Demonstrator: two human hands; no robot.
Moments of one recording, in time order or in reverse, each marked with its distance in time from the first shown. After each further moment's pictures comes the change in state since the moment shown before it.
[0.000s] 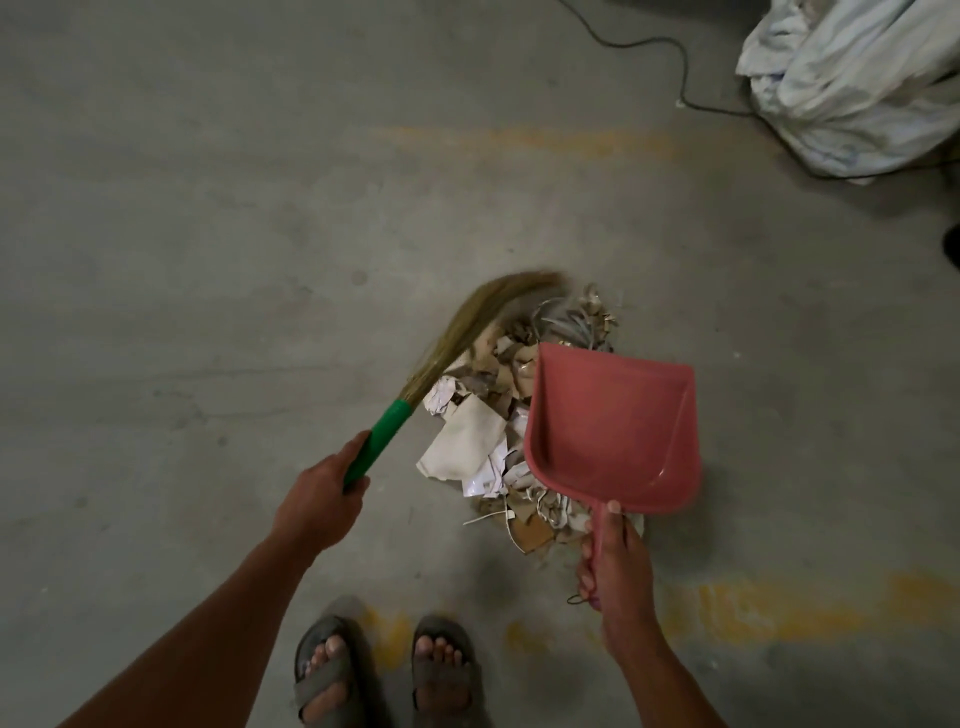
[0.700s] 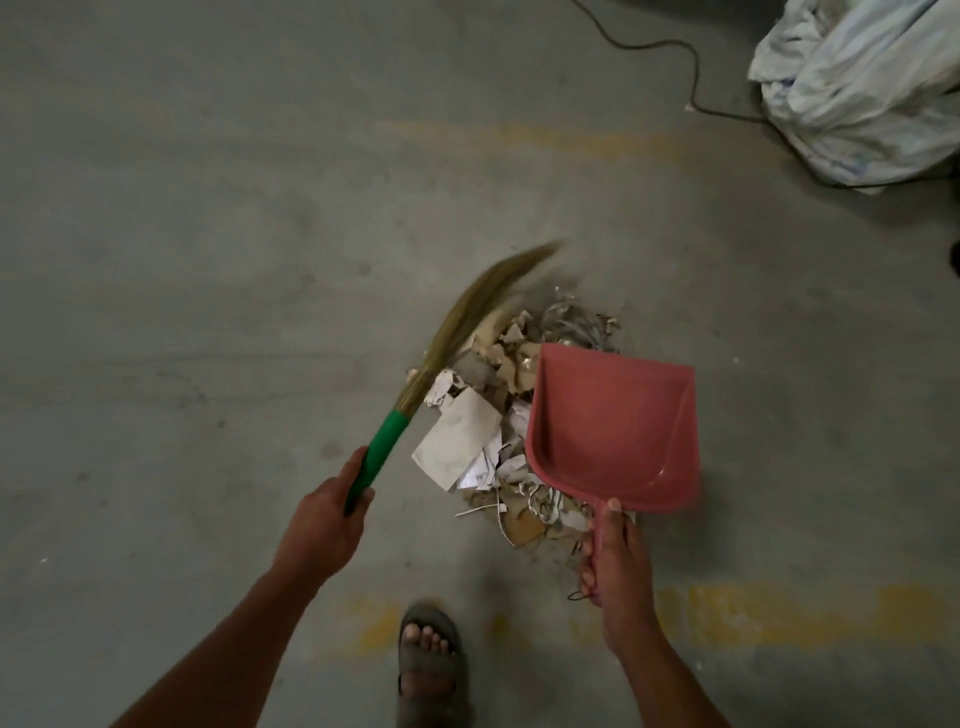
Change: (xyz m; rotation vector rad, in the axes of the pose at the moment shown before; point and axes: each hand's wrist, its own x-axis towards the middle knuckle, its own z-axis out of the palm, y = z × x) left_hand -0.056 0.016 0.027 -0.131 0.040 -0.034; right_hand 0.009 0.009 -0.025 -0.018 -0.029 -0.013
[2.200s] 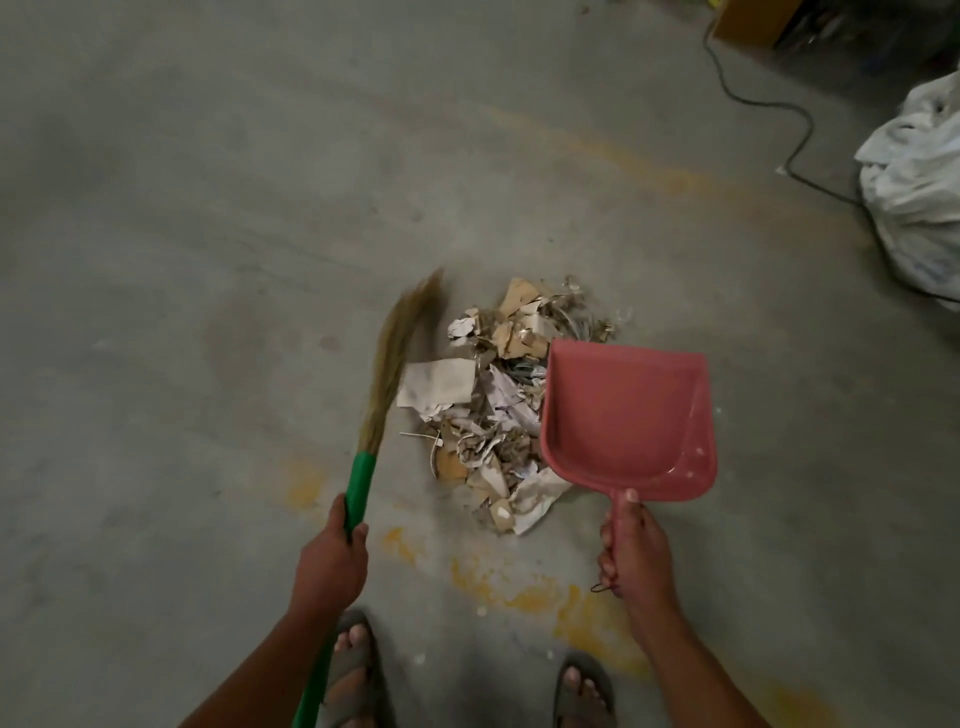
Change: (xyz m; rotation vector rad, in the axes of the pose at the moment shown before) left_hand -0.226 0.181 0.215 -0.263 0.247 -0.584; right_hand 0.071 -0.049 -0.255 -0.292 -0.338 -0.140
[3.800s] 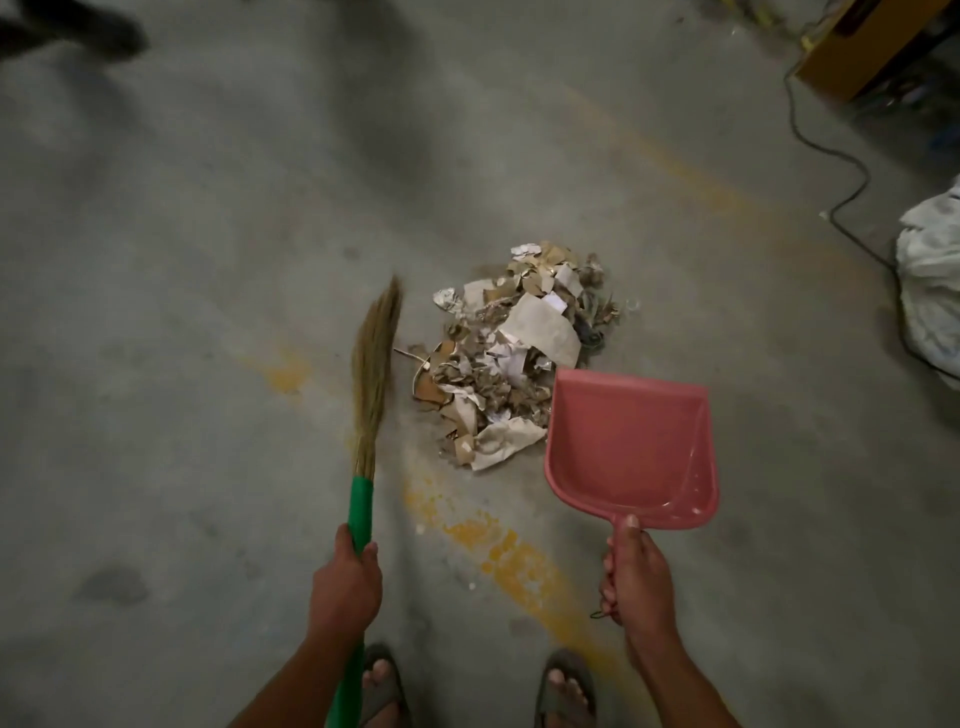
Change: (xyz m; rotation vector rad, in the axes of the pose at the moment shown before) left_hand -0.186 -0.010 0.168 -0.209 0.017 -0.398; right_hand -0.021 0.077 -0.142 -0.229 -0.123 -0.051
